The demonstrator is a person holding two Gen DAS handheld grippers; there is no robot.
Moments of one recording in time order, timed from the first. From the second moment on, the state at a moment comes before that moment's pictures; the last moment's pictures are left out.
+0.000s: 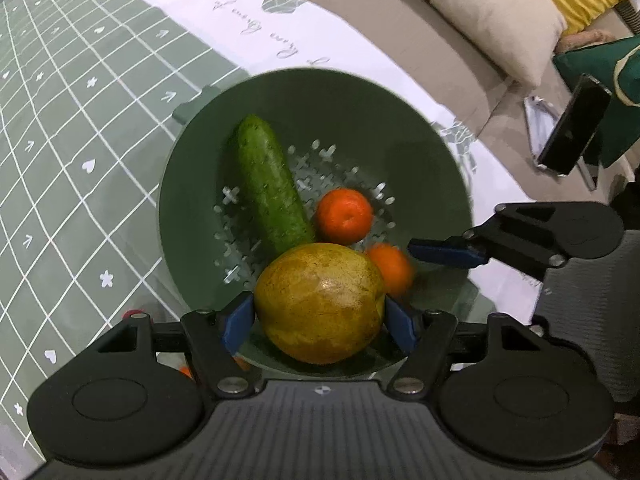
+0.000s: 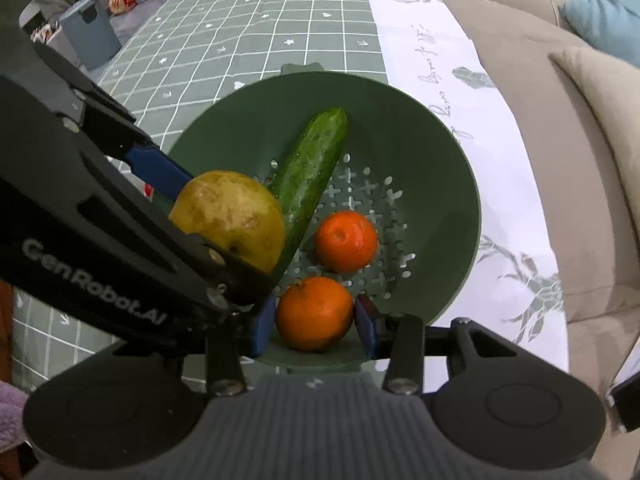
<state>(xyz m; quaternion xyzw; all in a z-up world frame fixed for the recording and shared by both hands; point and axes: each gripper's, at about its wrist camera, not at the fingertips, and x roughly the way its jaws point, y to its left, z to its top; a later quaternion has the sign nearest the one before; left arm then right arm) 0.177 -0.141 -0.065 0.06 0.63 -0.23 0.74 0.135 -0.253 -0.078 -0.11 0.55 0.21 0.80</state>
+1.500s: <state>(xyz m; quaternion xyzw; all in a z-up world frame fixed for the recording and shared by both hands) 0.099 -0.045 0.023 0.05 0.46 -0.18 0.87 0.051 -0.227 -0.013 0.05 0.45 0.04 0.89</state>
